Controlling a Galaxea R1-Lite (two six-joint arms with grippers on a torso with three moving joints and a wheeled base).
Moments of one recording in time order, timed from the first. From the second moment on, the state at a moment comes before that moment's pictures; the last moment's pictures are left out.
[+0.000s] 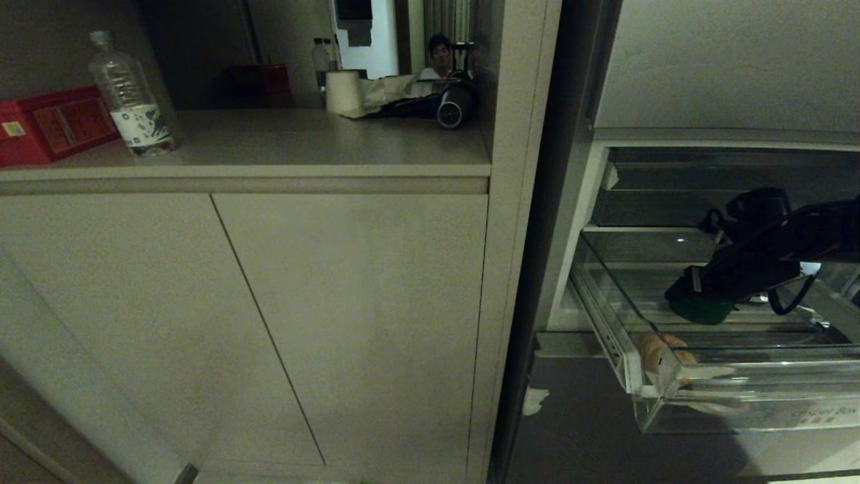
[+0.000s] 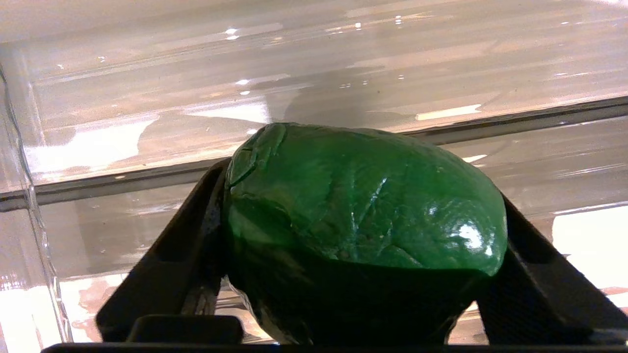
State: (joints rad) left arm 0.00 0.00 0.00 -0.01 0.00 0.03; right arm -0.18 2.14 -1.58 0.33 0.02 0.04
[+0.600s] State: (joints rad) left arm 0.00 0.00 0.00 -0.01 0.00 0.03; right arm -0.18 1.98 -1.51 0.33 0.02 0.04
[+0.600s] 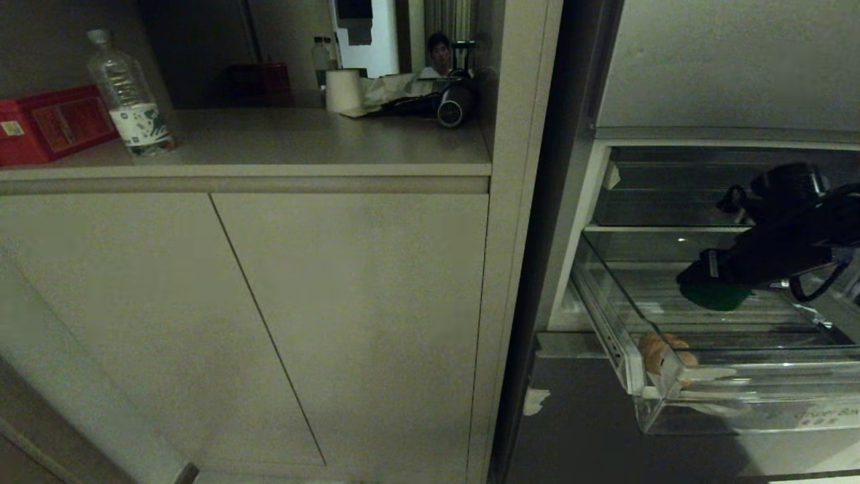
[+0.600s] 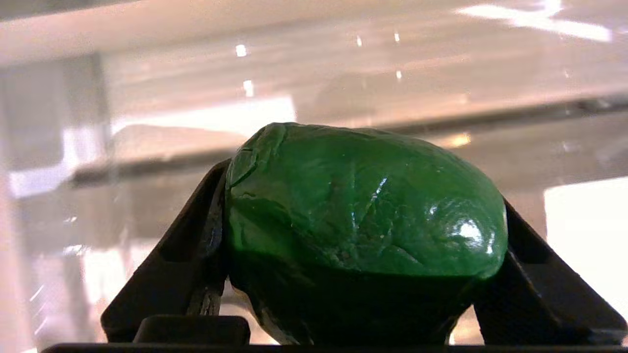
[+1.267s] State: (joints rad) left arm 0.00 0.00 0.00 -0.01 0.00 0.03; right arm -0.19 1.40 -1.10 0.33 0.03 0.04
